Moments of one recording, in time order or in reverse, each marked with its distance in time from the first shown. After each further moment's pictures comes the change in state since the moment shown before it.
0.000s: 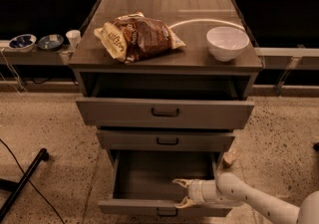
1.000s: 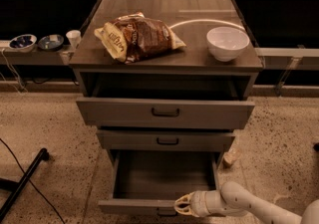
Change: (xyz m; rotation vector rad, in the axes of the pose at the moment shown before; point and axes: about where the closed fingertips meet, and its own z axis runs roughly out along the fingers) arm -0.004 0.054 -0.001 -0.094 -0.088 0.069
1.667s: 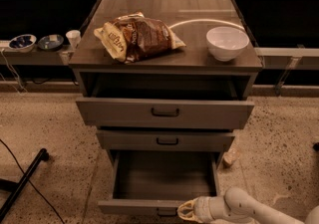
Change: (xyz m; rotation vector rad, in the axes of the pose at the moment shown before) arm 0.018 0.023 -0.005 -0.004 0.007 0.077
